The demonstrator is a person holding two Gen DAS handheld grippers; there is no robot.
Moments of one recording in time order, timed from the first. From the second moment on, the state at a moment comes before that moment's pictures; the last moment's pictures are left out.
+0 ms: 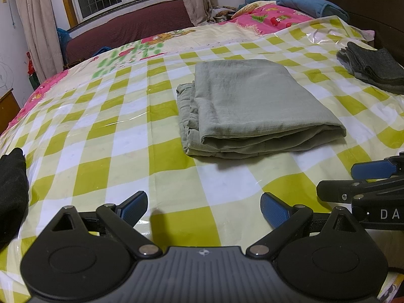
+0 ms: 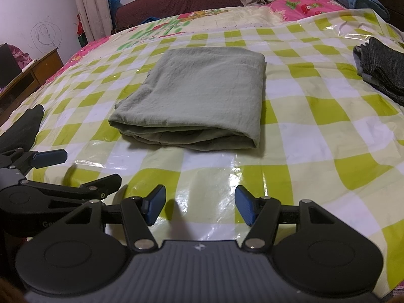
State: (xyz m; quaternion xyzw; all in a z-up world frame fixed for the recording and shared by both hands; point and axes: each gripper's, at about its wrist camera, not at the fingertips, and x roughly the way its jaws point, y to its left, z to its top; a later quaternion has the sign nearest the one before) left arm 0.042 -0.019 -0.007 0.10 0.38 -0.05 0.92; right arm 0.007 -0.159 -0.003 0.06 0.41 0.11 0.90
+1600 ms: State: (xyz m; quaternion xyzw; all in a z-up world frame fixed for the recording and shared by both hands) left arm 0.042 -0.019 -0.007 0.10 0.37 -0.05 0.92; right arm 0.006 -0.157 -0.006 0.06 0.41 0.11 0.90
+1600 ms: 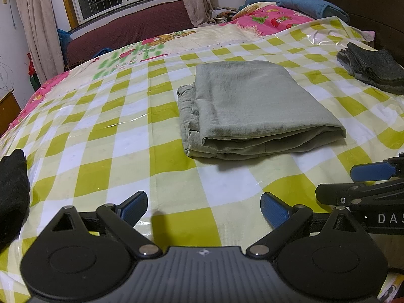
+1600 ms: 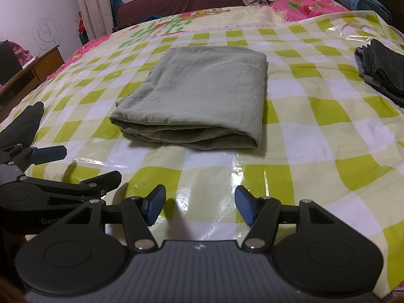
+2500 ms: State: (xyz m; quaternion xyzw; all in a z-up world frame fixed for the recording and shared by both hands) left arm 0.040 -0.019 -0.002 0.10 0.37 -0.05 0.92; right arm 0.006 -0.157 -0.005 0.06 0.41 0.11 0.90
